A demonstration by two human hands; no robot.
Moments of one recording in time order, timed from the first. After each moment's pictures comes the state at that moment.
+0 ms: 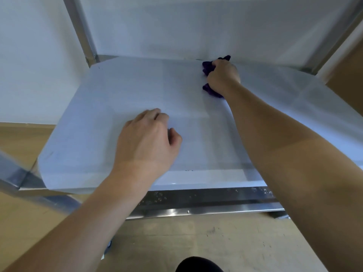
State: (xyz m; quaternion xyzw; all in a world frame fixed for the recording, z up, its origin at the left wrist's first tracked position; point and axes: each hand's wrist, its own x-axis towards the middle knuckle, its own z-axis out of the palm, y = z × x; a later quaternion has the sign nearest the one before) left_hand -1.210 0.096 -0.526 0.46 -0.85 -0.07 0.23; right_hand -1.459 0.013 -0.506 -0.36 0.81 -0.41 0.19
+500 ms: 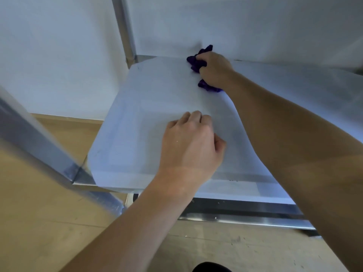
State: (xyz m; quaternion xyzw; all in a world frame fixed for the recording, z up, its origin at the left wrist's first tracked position) left_hand -1.208 0.092 -0.526 0.45 -0.86 -0.04 0.24; right_hand -1.388 -0.059 -0.506 -0.57 0.76 -0.26 0.15
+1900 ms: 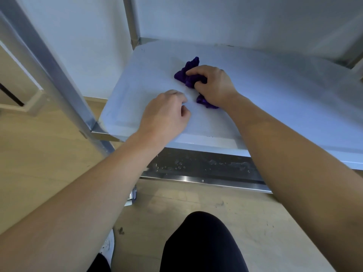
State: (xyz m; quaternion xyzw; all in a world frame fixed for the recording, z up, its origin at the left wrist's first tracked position) left_hand -1.174 0.099 -0.518 0.47 -0.84 -0.13 0.24; right_hand -1.351 0.066 -0.515 -0.63 0.70 -0.29 0.14
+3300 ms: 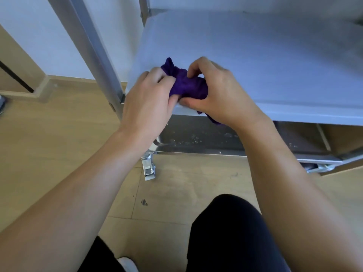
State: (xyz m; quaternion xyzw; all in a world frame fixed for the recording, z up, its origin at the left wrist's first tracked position) left_hand -1.078 0.130 -0.518 0.40 -0.87 -0.02 0.27; right_hand -1.238 0.183 -0.496 -0.68 0.65 -0.32 0.12
